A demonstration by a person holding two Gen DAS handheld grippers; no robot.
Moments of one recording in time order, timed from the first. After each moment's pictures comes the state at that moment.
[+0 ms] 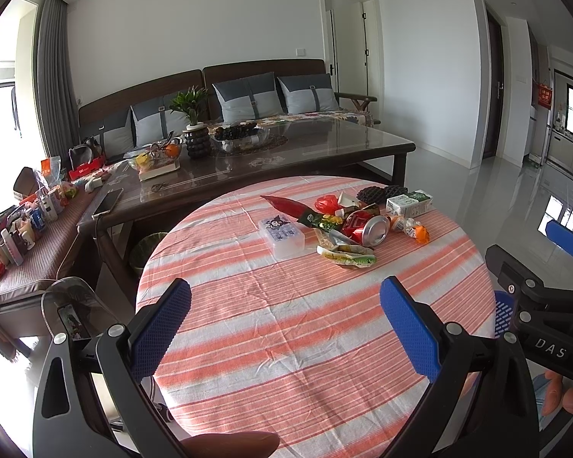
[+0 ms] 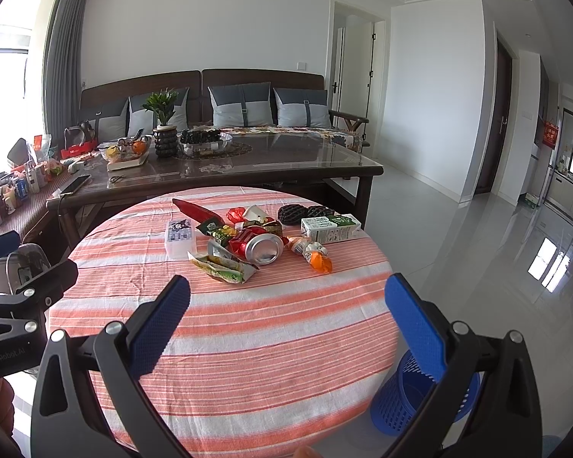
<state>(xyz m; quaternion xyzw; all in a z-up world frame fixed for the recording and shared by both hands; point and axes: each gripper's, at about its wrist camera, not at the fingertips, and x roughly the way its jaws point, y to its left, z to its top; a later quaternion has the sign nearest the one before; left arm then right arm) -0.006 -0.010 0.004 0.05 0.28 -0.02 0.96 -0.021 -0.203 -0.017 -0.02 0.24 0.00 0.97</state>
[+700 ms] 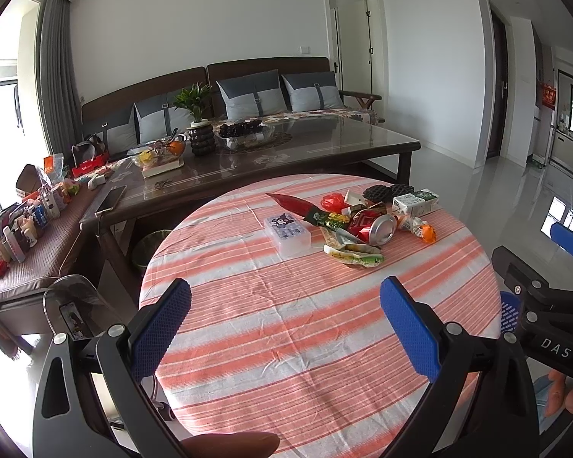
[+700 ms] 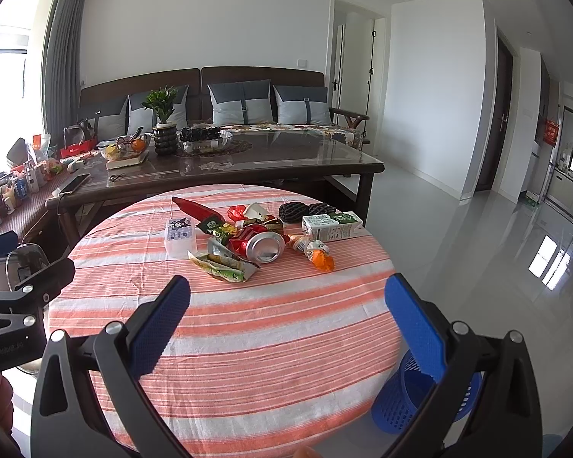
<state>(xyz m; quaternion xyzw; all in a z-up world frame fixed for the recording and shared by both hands) -0.008 0.001 -0.001 0.05 0.28 -0.01 0.96 -0.022 -0.204 -0.021 -0.02 0.24 0.00 0.97</state>
